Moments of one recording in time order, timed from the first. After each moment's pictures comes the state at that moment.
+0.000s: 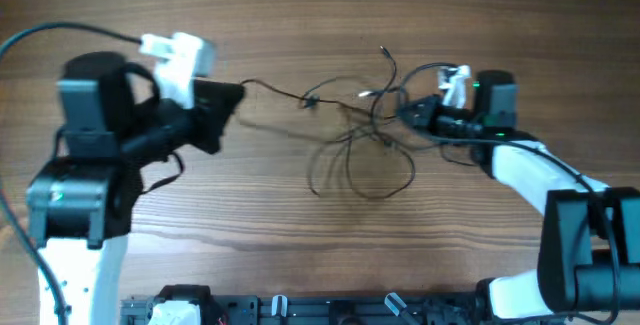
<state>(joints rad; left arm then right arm) -0.04 1.08 1.33 -0.89 0.59 -0.02 0.01 1.64 0.71 0.12 -0.77 0.64</state>
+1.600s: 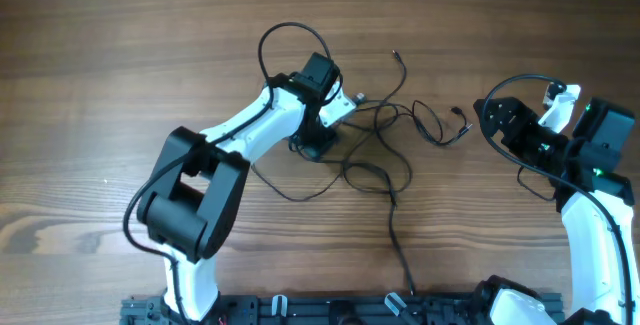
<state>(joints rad) -0.53 2.01 1.32 -0.74 0.09 0.32 -0.39 1.21 0.71 -0.37 -0.68 0.35</state>
